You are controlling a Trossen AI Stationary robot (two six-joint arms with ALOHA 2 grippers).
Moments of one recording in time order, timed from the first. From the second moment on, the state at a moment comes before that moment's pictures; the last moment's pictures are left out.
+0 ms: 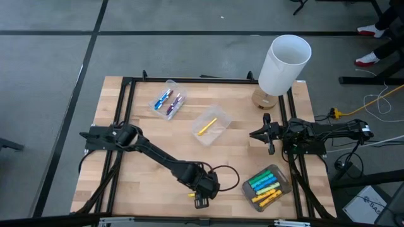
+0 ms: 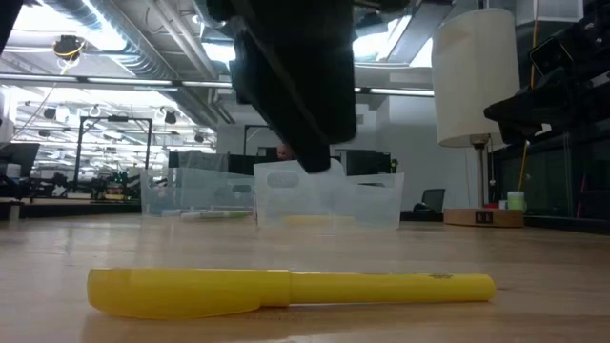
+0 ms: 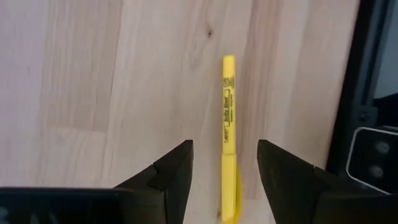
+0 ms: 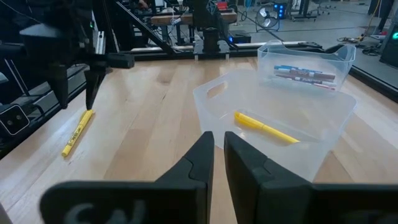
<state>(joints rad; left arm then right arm) -0.47 2.21 1.85 -0.84 -0.03 -0.67 0.06 0.18 0.01 0.02 0.03 0.04</state>
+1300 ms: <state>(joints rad) -0.52 2.31 1.85 -0.83 -0.09 -0.77 0.06 0.18 0.01 0.02 0.03 0.04</state>
